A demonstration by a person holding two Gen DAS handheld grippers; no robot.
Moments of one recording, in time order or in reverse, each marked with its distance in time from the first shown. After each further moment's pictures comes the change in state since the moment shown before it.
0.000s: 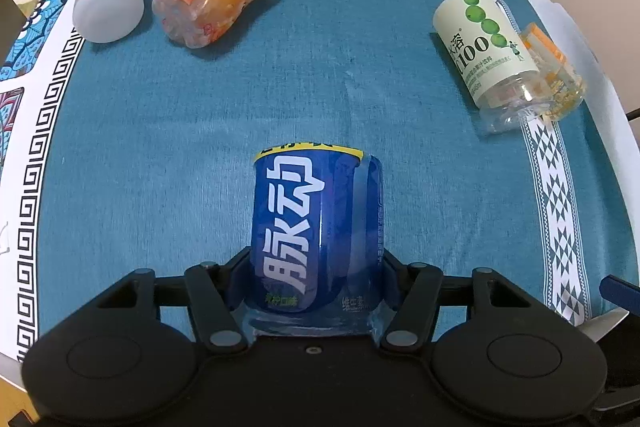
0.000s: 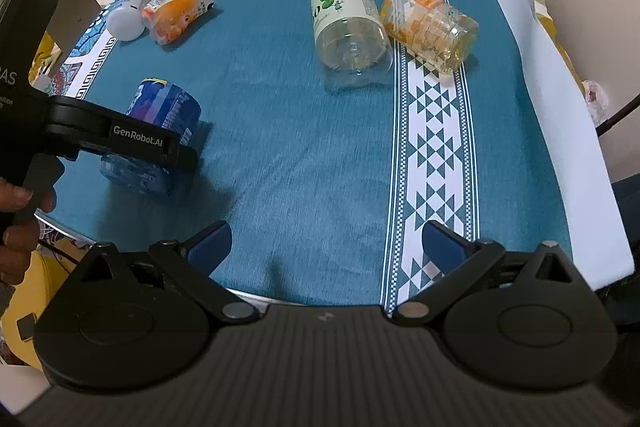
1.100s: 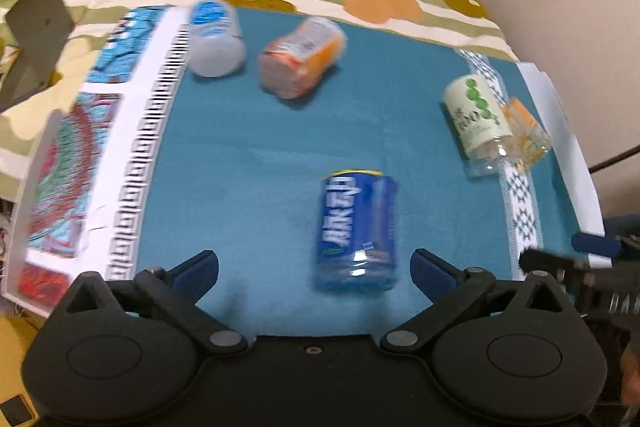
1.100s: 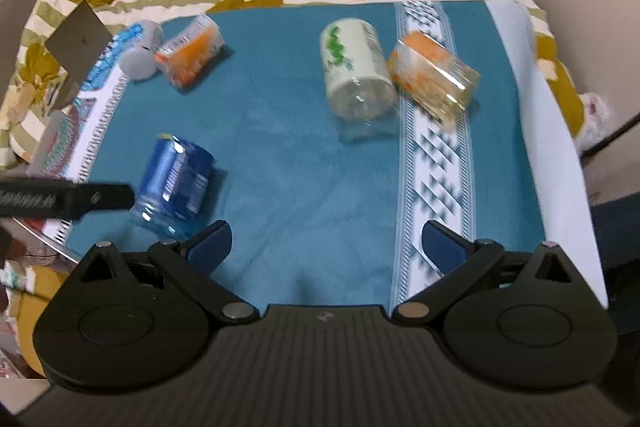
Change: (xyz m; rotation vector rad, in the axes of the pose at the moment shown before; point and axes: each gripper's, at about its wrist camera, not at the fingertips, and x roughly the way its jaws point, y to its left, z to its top) left arm -0.099 0.060 -0.024 -0.095 -0.124 -0.015; right arm -0.024 0.012 0.055 0.022 0.005 0.051
